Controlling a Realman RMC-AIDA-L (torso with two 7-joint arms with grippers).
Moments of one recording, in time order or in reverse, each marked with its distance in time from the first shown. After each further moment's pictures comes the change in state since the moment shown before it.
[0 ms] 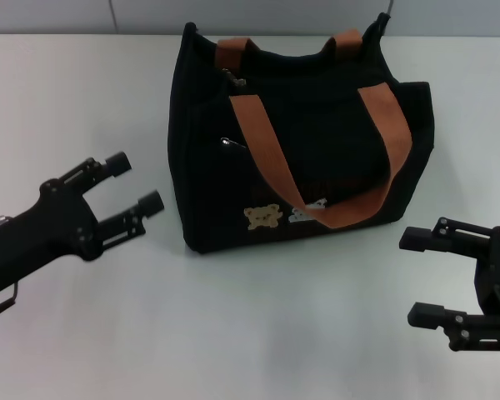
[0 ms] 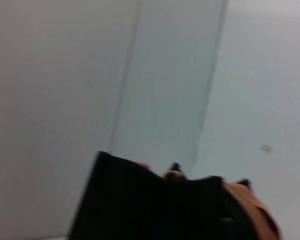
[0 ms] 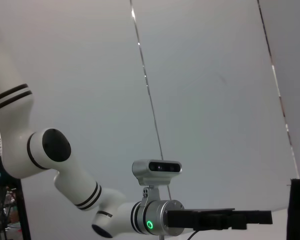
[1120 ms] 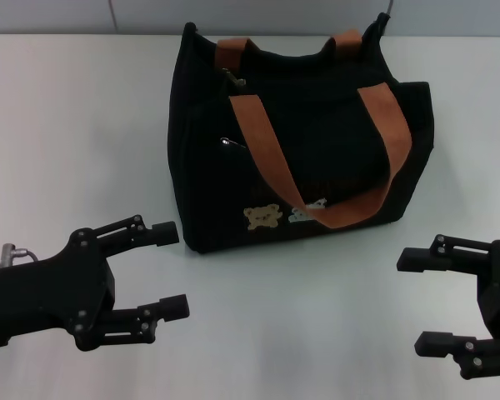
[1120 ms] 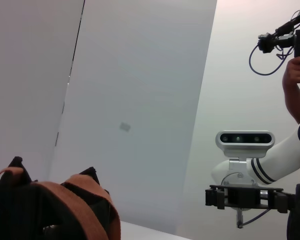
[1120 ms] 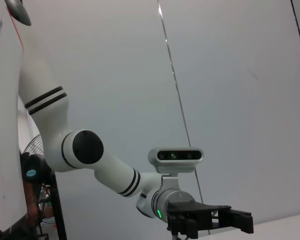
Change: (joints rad) left arm 0.000 0.027 0.264 0.138 0.018 0.264 -0.066; right arm 0.015 -0.006 -0.043 -0.007 -0.007 -0.055 0.012
